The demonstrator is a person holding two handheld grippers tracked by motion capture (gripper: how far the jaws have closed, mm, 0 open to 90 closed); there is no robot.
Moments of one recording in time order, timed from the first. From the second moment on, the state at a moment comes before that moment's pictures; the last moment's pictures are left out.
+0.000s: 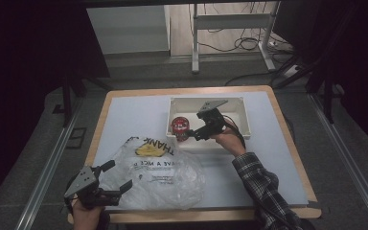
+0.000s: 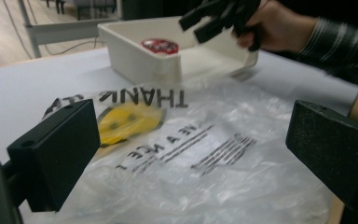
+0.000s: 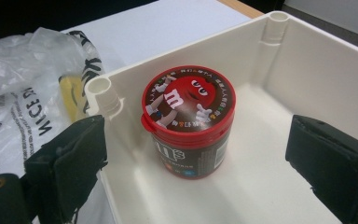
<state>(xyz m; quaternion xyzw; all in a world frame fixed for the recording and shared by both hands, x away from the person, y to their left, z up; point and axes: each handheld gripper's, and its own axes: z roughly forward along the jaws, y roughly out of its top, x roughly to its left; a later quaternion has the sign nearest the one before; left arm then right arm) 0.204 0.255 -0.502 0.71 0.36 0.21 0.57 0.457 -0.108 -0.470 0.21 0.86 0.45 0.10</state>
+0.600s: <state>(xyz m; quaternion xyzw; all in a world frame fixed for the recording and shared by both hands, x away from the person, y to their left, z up) 0.204 0.248 -0.504 0.73 0.36 0.24 0.53 0.441 -0.112 -0.469 0.19 0.85 0.48 0.09</state>
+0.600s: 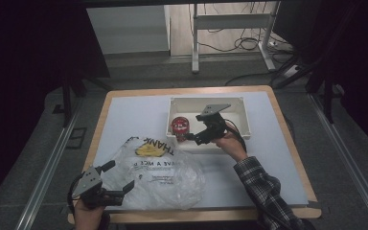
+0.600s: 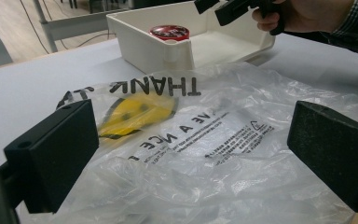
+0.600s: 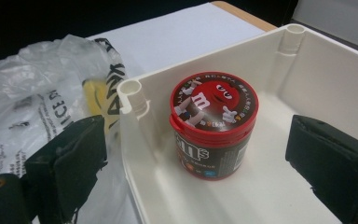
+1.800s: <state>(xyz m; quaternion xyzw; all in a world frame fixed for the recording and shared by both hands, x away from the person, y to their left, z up) 0.205 0.247 -0.505 0.73 0.36 0.24 0.52 0.417 -0.128 -0.468 0.19 0.84 0.49 0.09</state>
